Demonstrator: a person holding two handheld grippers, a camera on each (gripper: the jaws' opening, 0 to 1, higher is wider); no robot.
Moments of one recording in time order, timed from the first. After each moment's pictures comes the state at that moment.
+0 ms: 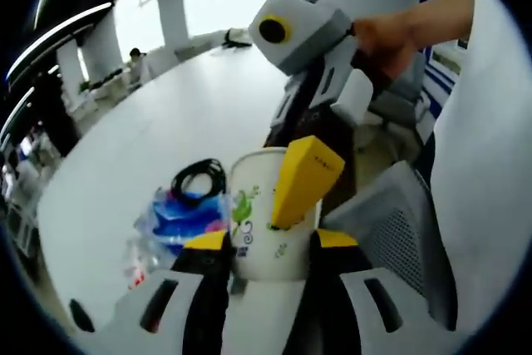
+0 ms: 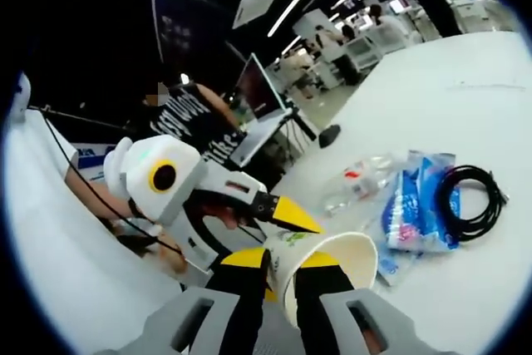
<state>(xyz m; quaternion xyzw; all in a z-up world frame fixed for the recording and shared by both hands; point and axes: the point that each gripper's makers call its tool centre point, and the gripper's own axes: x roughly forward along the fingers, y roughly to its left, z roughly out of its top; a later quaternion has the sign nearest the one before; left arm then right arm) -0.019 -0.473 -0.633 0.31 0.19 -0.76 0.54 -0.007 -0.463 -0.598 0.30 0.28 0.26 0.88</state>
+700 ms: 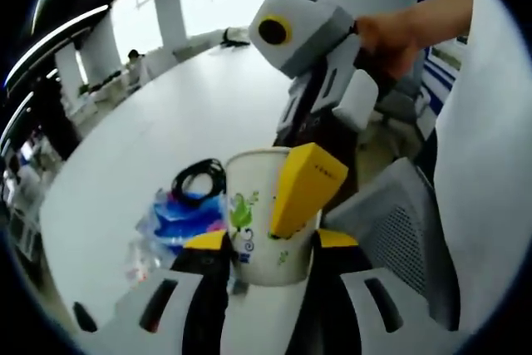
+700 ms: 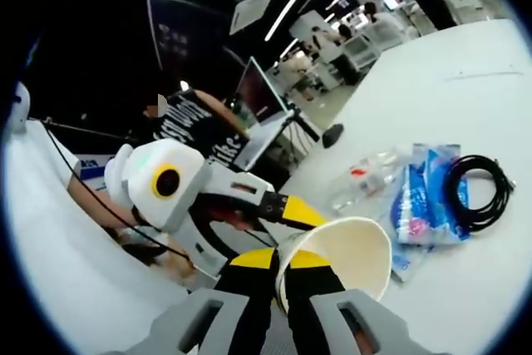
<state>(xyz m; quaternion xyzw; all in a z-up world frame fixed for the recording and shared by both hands) -0.020 -0.474 -0.634 0.32 0.19 -0.76 0.54 -0.008 -0.457 -0.597 0.33 0.27 0.25 0.87</state>
